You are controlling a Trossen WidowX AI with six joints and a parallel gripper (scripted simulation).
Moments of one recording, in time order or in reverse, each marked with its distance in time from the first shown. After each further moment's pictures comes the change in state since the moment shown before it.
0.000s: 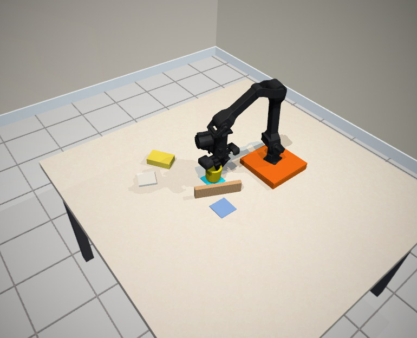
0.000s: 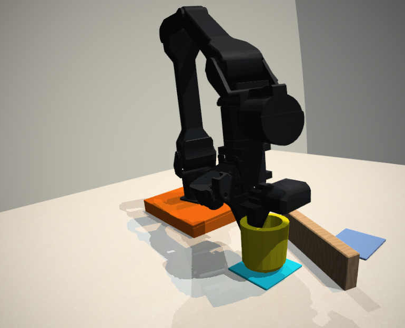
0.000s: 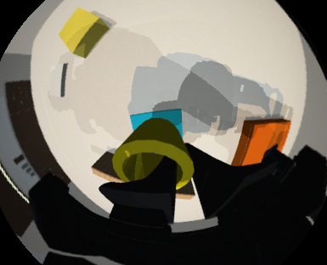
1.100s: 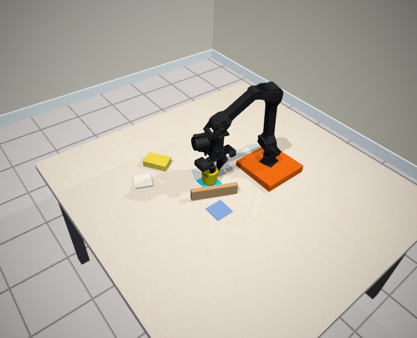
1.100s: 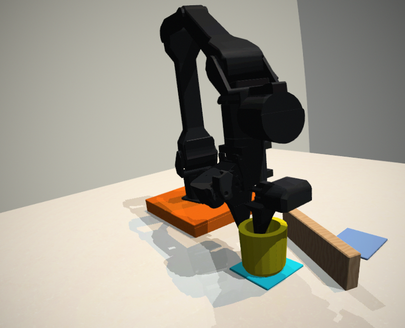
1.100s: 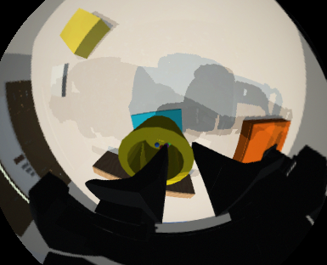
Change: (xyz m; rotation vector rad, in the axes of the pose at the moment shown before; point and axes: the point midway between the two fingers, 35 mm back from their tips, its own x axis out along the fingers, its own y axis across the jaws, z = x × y) arm -0.003 0.000 0.000 0.000 0.000 0.000
